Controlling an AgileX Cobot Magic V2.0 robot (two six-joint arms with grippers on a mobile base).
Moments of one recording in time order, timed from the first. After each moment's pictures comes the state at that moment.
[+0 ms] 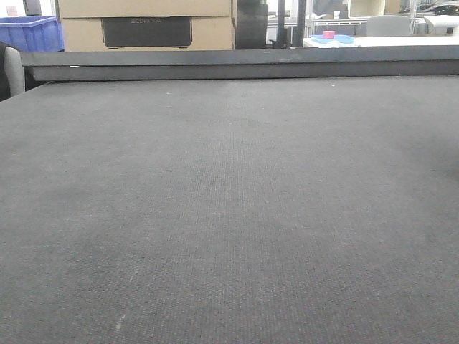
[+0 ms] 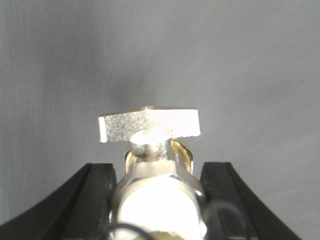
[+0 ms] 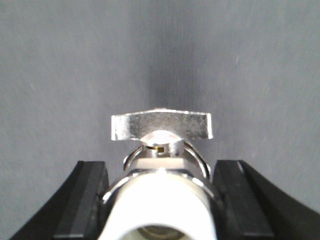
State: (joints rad) left arm -0.06 1.36 -1.16 0.00 0.97 0.08; right arm -0.12 1.17 -1.21 0.12 1.14 -0.03
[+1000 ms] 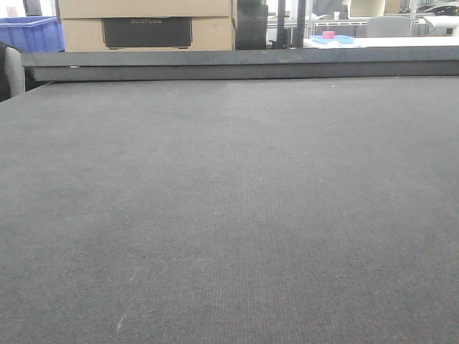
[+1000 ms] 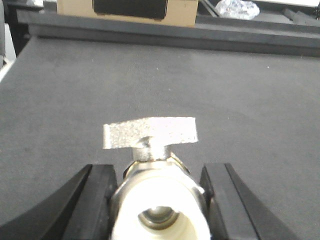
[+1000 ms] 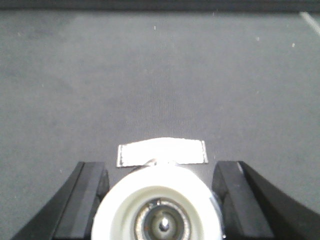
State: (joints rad) left arm -0.12 0.56 -0.69 0.00 0.47 -0.08; right arm -0.12 0.51 -0.76 0.12 0.72 -0.06
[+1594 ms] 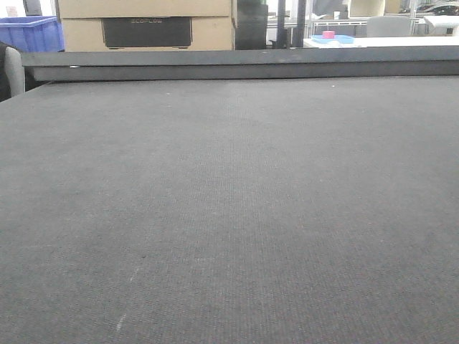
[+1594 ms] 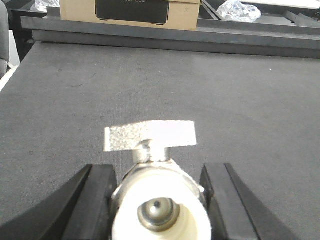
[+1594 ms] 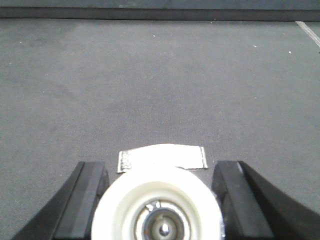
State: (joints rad) left arm -0.12 0.56 -0.69 0.00 0.46 -0.08; right arm -0.12 0.50 -0.76 0.12 0.71 -0.06
